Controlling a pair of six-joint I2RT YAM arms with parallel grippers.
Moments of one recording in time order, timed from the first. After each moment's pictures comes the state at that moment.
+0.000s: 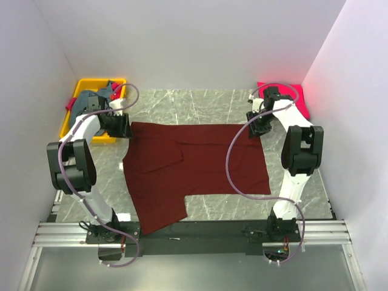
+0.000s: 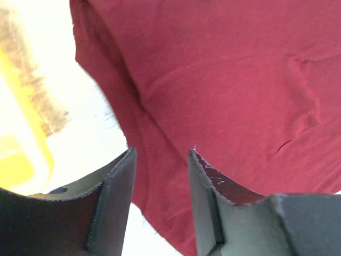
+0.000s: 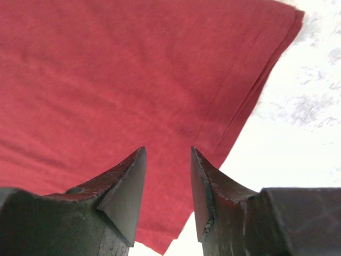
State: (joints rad) left arm 0.14 1.78 1.31 -0.62 0.47 0.18; right arm -0.01 2.03 1.64 -0.93 -0.26 -0.25
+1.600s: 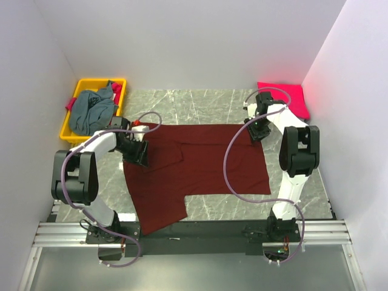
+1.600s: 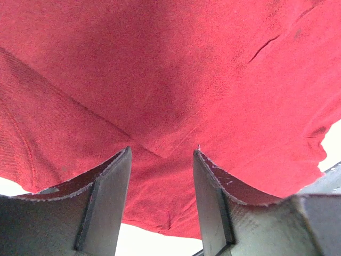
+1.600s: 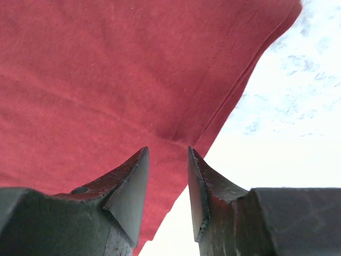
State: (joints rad) left arm -0.06 1.63 1.00 -0.68 0.44 0.19; right arm 0.05 2.00 1.54 -0.86 -0.09 -0.32
